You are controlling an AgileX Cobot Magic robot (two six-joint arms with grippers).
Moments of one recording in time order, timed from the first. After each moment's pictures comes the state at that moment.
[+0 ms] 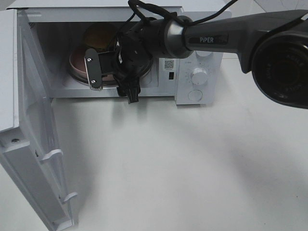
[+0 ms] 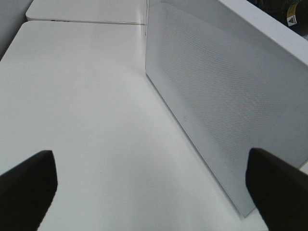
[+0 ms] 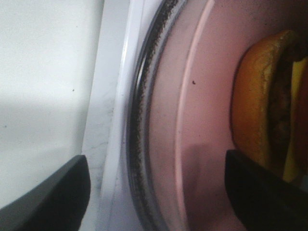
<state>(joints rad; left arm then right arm) -0.03 0.00 -0.52 -0.09 1.07 0.03 0.69 2.43 -1.94 -0.38 0.40 -0.96</state>
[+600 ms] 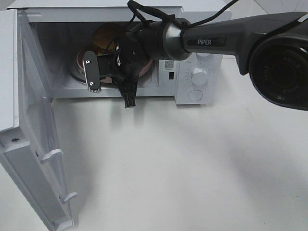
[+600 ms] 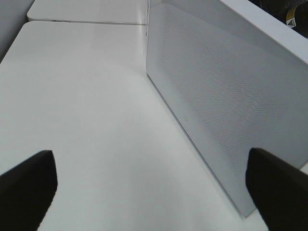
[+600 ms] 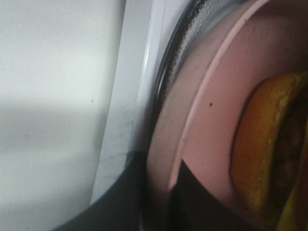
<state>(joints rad) -0.03 0.00 -0.52 -0.08 1.07 0.03 0.69 2.44 -1.94 -0.31 0.42 -0.96</state>
